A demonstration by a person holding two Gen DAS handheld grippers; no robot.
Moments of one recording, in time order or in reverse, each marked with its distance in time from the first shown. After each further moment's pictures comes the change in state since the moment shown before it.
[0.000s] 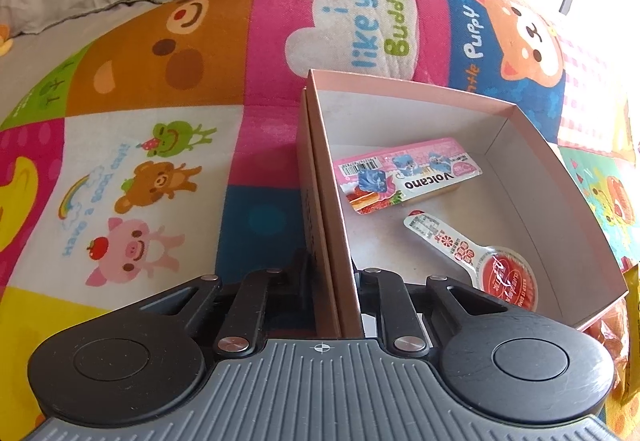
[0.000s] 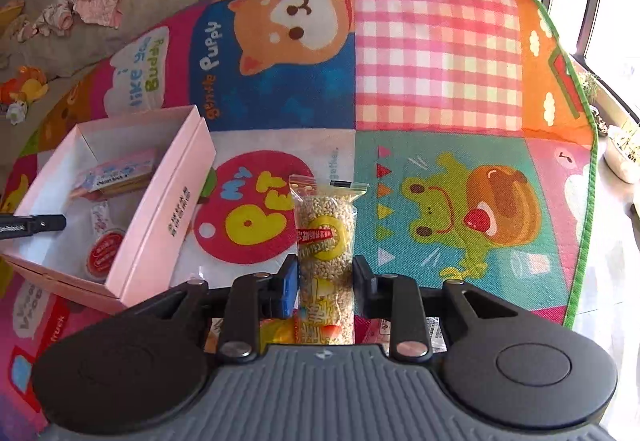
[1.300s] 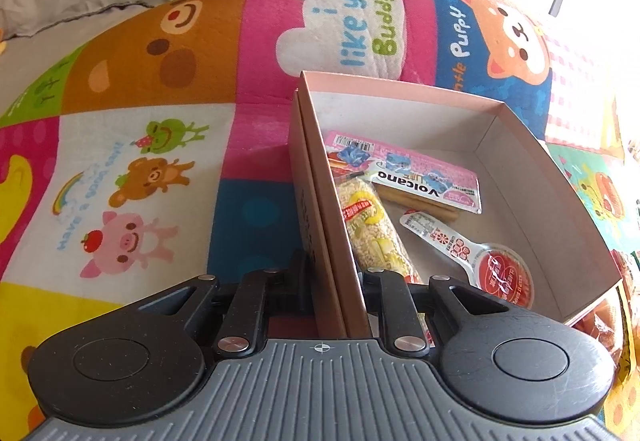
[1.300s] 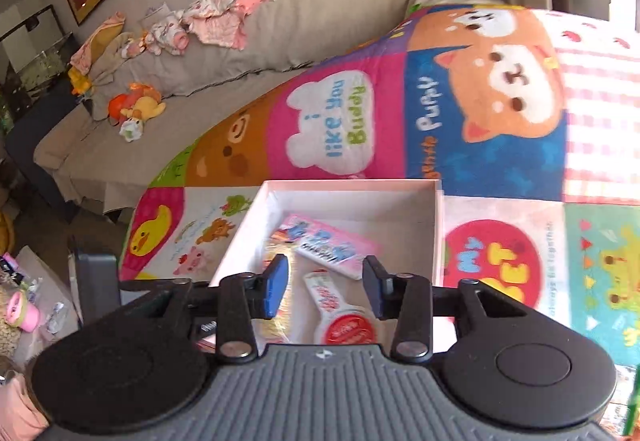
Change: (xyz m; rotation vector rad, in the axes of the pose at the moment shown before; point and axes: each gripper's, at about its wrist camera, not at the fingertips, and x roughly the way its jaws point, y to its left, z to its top) left arm -0.005 0.001 -0.008 0.002 -0.019 -0.036; right arm -0.011 0.110 0.037 -0.030 -0.067 0.238
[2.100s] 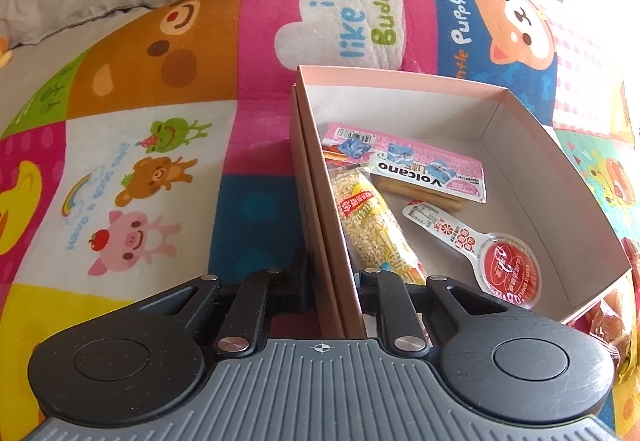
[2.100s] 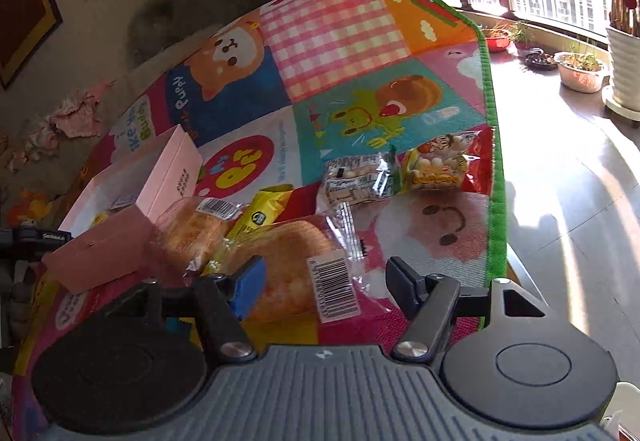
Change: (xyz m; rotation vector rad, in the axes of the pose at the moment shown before) left arm -0.001 -0.008 -0.001 0.028 0.026 0.047; right arm -0.082 -0.118 -0.194 0.309 -0.144 -0.199
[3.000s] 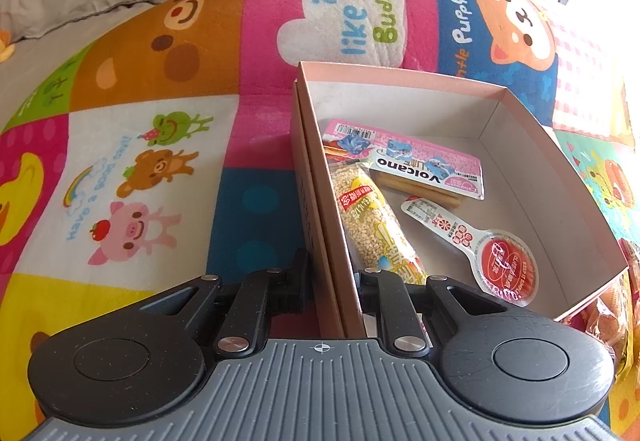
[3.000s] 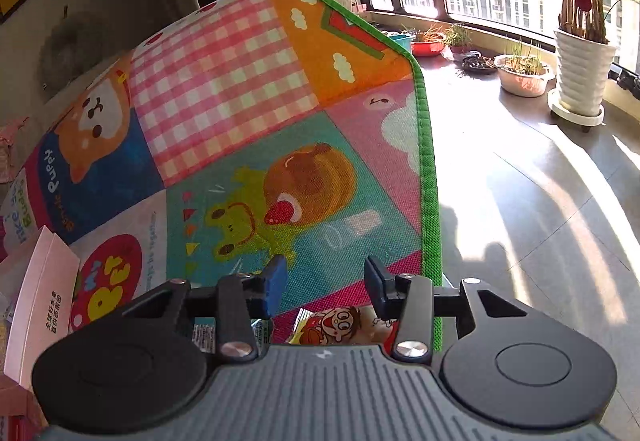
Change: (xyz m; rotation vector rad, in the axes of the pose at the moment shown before) left arm -0.003 0.000 -0.003 -0.012 0.004 -0.002; right arm 0.081 -0.085 0.104 0.111 0.001 -0.243
